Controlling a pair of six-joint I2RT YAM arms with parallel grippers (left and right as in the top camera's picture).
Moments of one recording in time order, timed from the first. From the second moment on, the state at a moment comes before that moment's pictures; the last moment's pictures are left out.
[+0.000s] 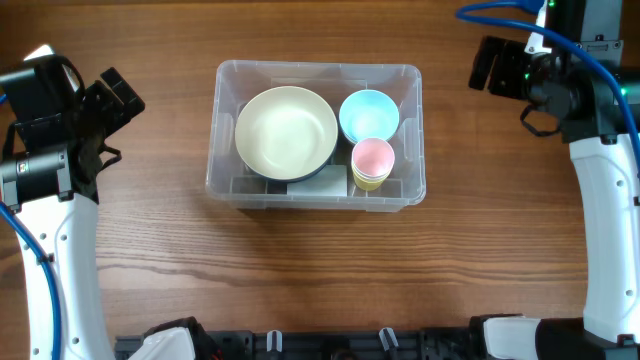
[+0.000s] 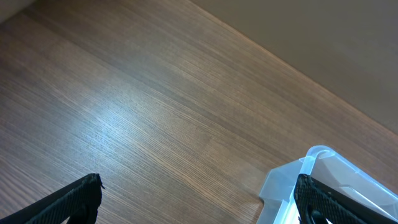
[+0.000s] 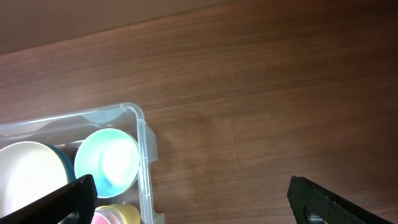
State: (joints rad) left arm 0.24 1.30 1.33 -0.76 -0.08 -0.36; right arm 0.06 1.52 1.80 -1.16 0.11 0.23
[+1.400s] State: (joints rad) left arm 0.24 1.30 1.33 -0.76 -0.08 -0.36; right arm 0.06 1.05 1.68 -0.91 0.11 0.20
